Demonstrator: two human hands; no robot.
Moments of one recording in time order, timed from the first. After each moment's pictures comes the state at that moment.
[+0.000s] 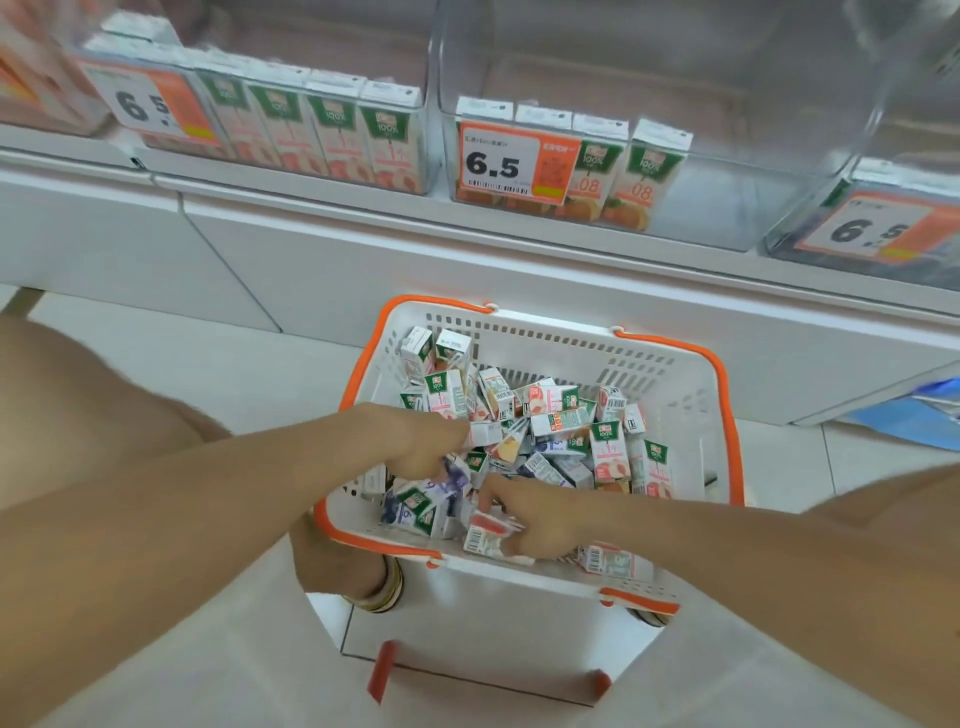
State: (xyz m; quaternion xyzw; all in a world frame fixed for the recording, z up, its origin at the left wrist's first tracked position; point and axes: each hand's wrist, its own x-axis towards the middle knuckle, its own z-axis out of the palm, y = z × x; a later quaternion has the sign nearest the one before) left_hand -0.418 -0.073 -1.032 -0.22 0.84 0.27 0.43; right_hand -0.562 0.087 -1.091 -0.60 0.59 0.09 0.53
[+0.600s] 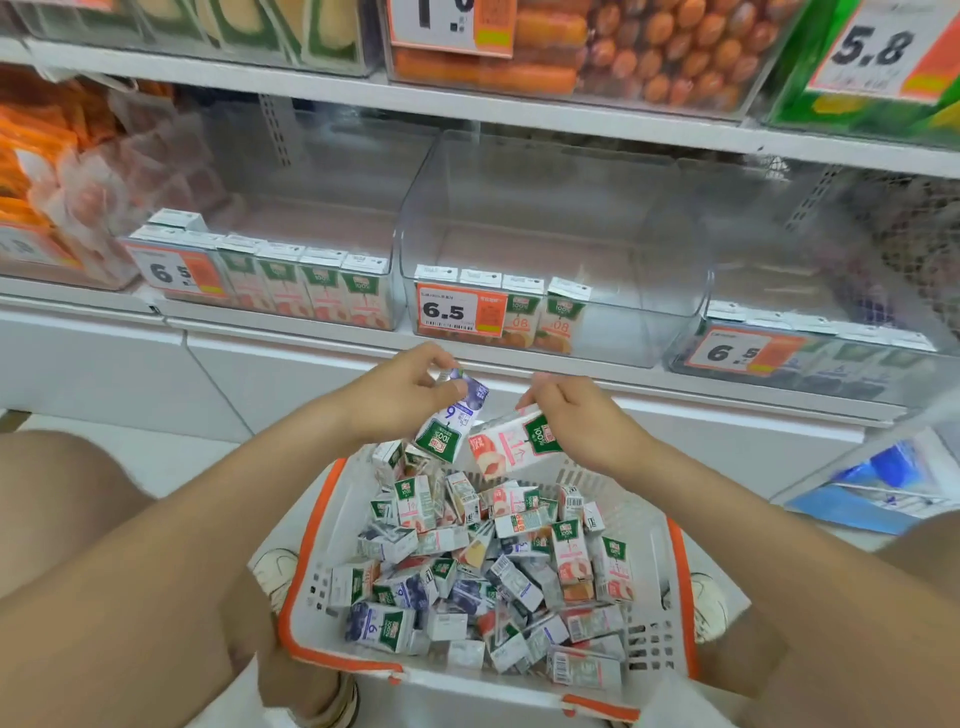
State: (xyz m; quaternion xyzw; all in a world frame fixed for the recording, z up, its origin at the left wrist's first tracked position) left_hand -0.453 -0.099 -0.878 -0.37 0.78 0.51 -0.04; right_hand -0.645 0.042 -0.895 -0.45 0.78 -0.31 0.32
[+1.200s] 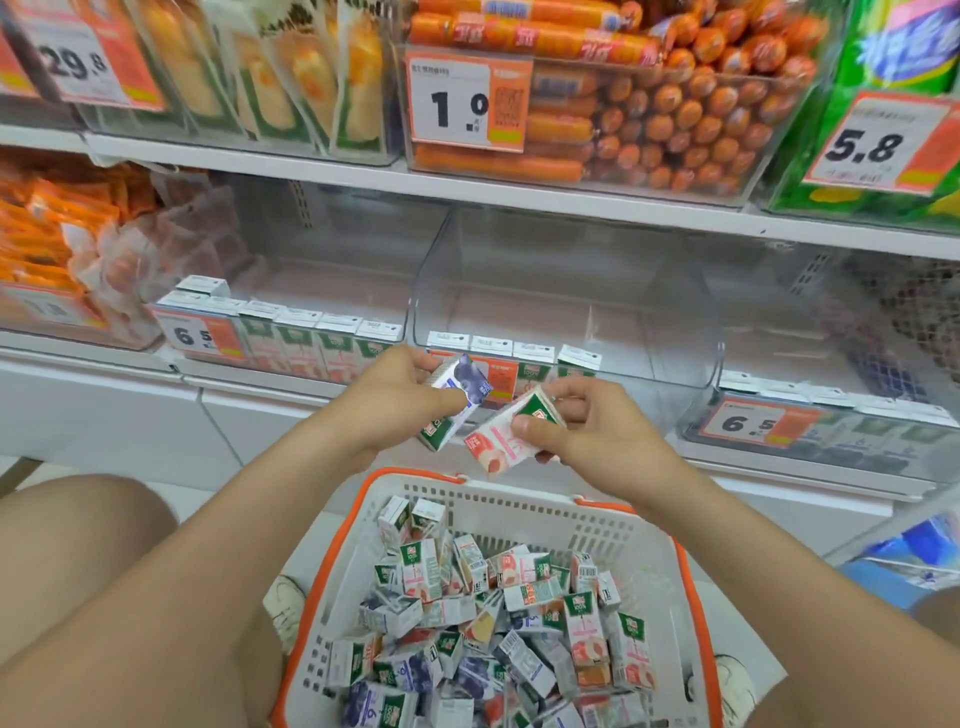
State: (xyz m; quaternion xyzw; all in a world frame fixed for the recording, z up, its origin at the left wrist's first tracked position) left_hand -0.471 -0.122 -0.832 -0.46 0.69 0.53 -0.17; right_hand -0.655 0.017 -0.850 -0.42 0.71 -0.44 0.35
